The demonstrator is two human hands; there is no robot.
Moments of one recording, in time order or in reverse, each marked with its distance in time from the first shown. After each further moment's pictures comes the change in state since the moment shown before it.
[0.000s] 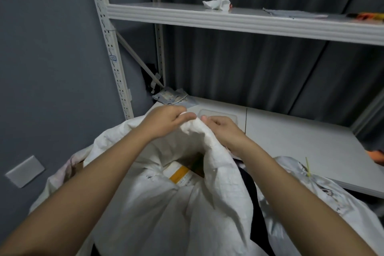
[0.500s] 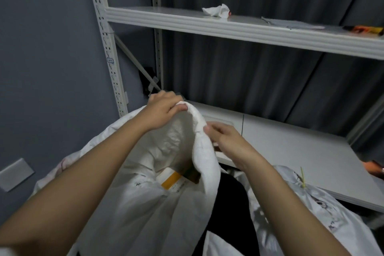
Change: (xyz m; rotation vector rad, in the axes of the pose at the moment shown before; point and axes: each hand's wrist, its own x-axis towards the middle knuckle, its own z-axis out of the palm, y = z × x) left_hand 0.034 -0.015 -0.009 0.068 0.087 -0.016; right_hand 0.001 0.006 -0.013 0.097 0.052 -0.020
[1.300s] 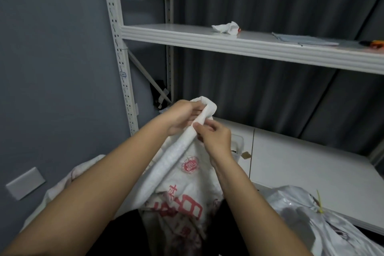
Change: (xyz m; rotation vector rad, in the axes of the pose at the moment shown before) left_hand 0.035 0.060 -0.025 -1.138 -0.134 -0.634; right_hand 0.059 -0.010 0.044 0.287 0.334 -0.059
